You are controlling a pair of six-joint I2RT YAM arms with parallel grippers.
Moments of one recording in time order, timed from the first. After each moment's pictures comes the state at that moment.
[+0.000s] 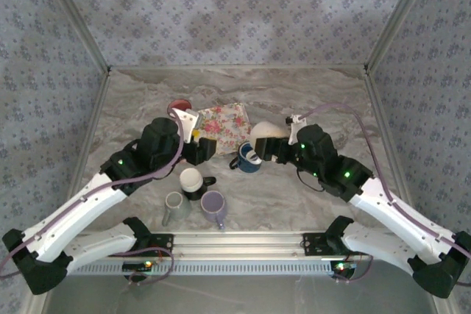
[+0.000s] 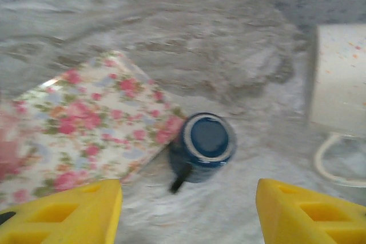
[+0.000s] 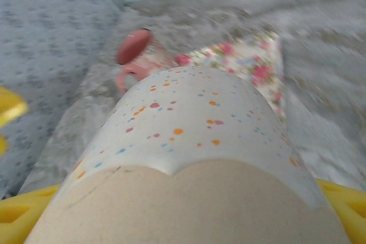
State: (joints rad) left arm -0.79 0.94 1.00 -0.56 0.00 -0.33; right arm 0.76 0.88 0.88 -0.42 0.02 0.55
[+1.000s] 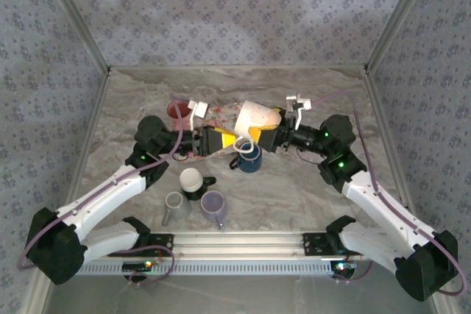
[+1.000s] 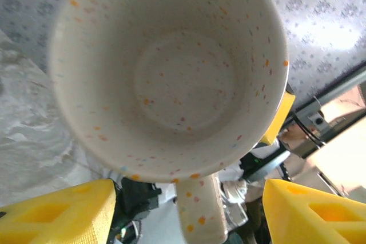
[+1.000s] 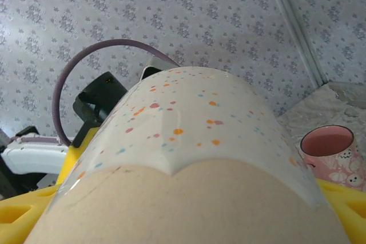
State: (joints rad) left arm -0.64 1.09 0.73 0.57 0.94 -1.11; right arm 0.53 0.95 0.75 0.39 -0.73 0.63
